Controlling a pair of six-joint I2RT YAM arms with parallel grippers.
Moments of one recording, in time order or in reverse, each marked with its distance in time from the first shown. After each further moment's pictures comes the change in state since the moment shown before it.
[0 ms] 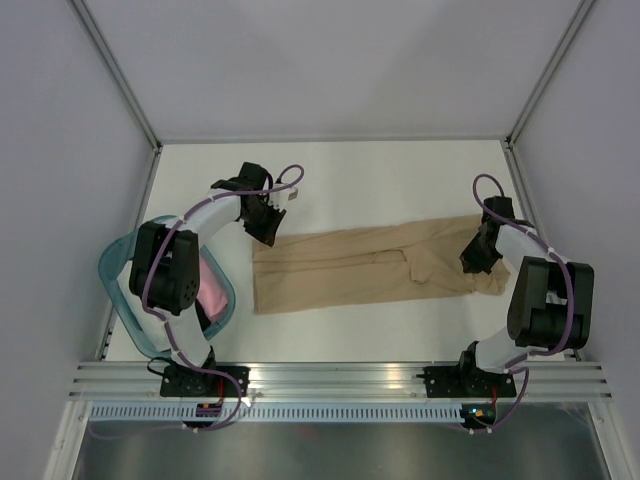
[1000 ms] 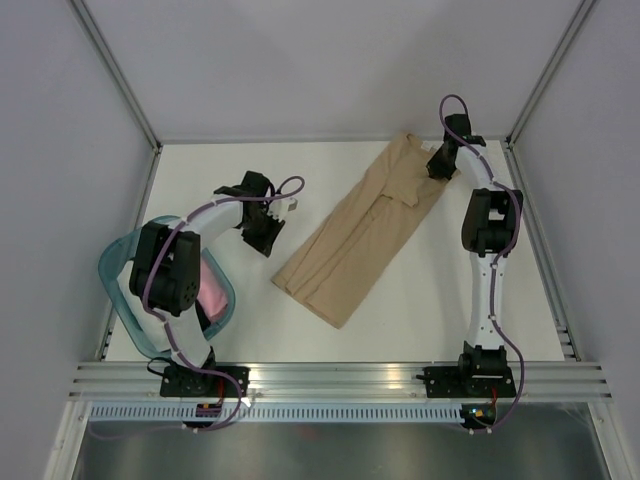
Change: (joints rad) left arm -0.010 -0.004 -0.050 -0.020 -0.049 -0.006; right arm 0.139 0.988 1.331 -0.135 0.007 0.112
